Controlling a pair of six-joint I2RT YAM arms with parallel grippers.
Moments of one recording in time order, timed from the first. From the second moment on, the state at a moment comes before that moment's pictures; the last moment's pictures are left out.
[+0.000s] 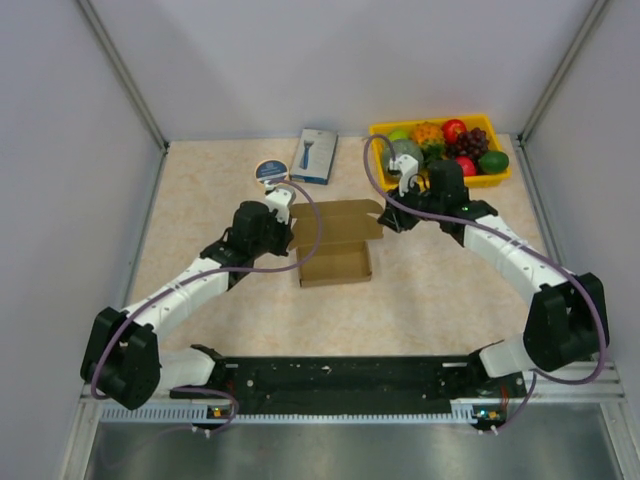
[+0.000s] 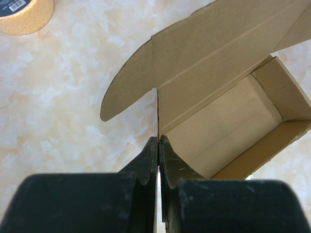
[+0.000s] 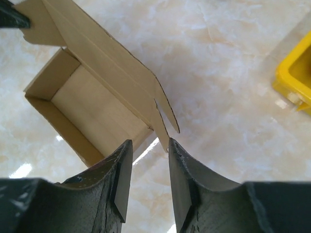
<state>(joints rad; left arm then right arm) -0.48 1.25 0.77 -0.07 0.05 -0.08 0.35 1.40 1.07 -0.26 -0.48 -0.15</state>
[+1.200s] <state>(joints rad) -0.55 1.23 0.75 -0.05 -0.10 -0.14 0.47 1.54 1.06 -0.20 -0.37 -0.15</state>
